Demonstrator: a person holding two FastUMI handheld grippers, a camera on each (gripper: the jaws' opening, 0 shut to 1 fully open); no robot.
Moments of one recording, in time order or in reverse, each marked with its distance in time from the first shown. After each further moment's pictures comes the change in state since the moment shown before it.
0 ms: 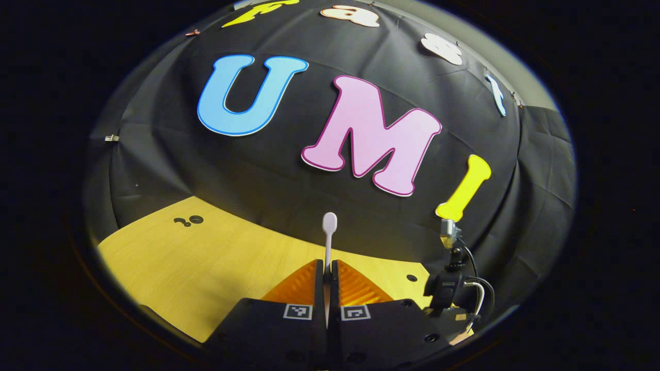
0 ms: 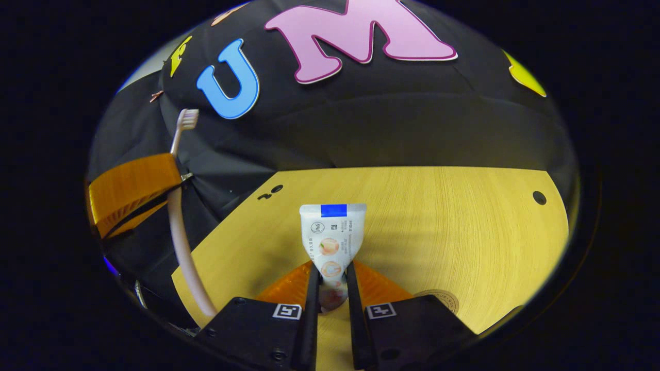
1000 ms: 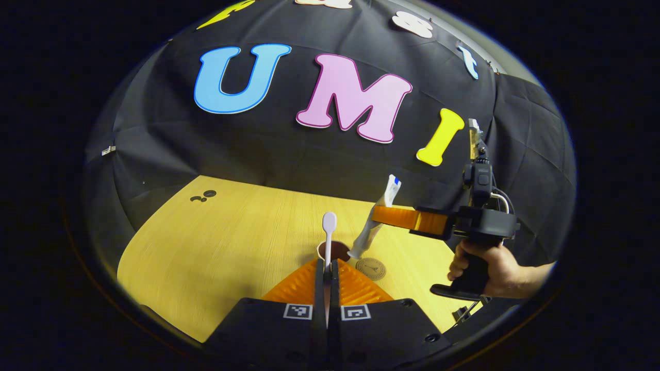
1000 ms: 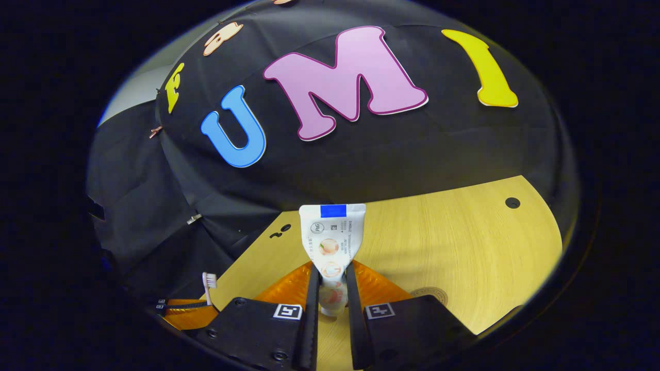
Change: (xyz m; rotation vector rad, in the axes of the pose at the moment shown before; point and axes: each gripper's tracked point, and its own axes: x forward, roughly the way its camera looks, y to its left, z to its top) left arm -0.134 0.018 -0.049 0.141 0.270 -0.054; right arm -0.081 0.025 0.074 0.107 -0.232 -0.047
